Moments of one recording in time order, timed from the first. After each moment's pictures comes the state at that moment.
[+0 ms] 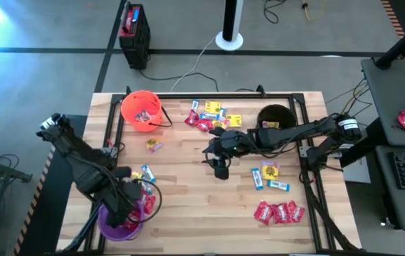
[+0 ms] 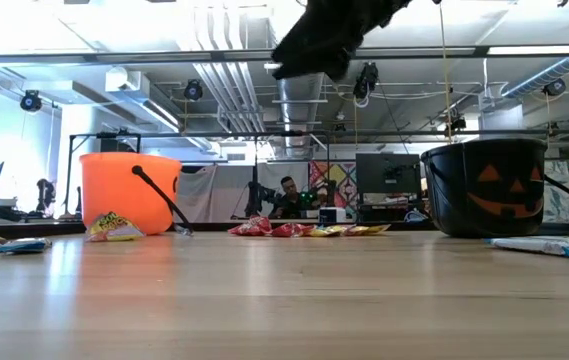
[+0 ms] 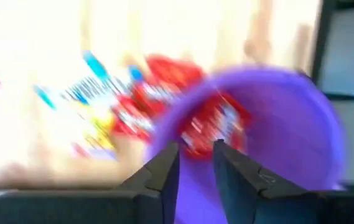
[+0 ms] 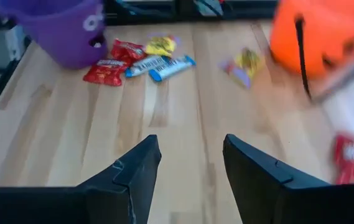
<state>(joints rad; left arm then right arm) -0.79 1.37 1.33 -1.38 -0.05 -0.83 0.06 1.61 1.22 -0.22 0.03 0.10</state>
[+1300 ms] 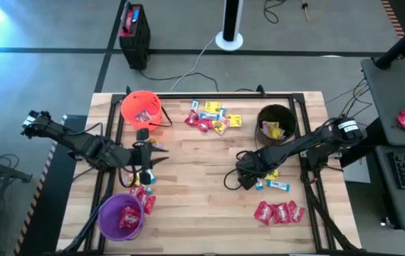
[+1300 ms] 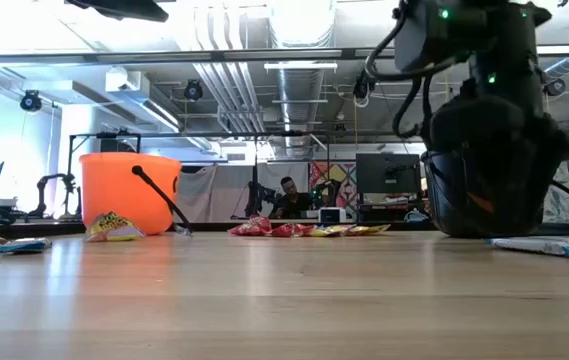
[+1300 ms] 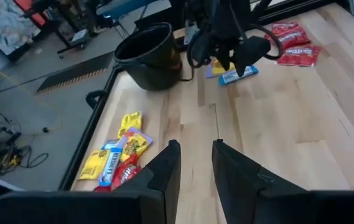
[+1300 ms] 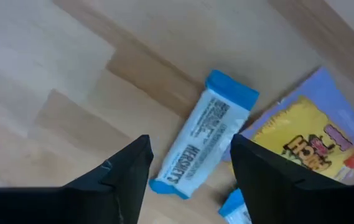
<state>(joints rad) -0.41 0.91 0.80 -0.38 -0.58 0.10 0.20 1.61 0.93 -0.85 -0.05 1.13</state>
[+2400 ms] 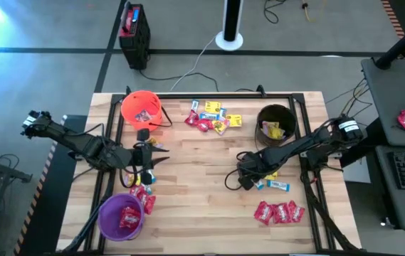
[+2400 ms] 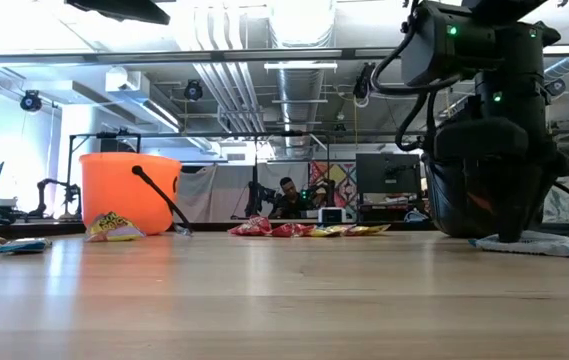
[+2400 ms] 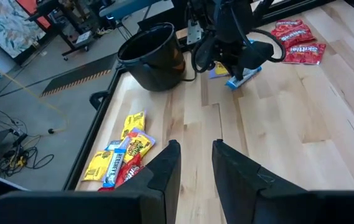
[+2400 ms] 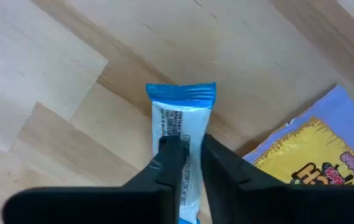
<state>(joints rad) -0.40 0.91 0.79 -0.36 -0.59 0.12 0.19 1.61 0.85 -0.72 -0.03 1.08</state>
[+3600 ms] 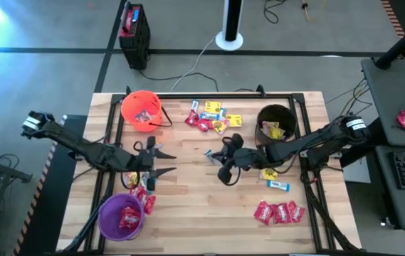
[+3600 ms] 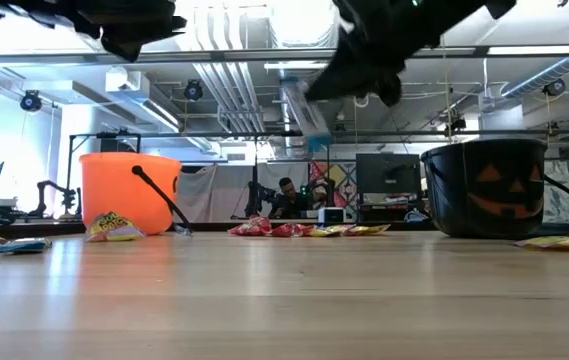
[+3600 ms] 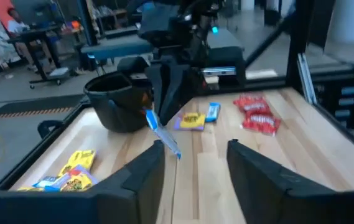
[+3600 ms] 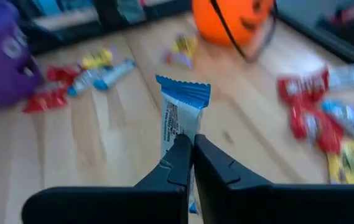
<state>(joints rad) -0.39 0.94 0.46 0.32 -0.46 0.03 0.19 1.52 0.94 0.05 0.43 0.35</state>
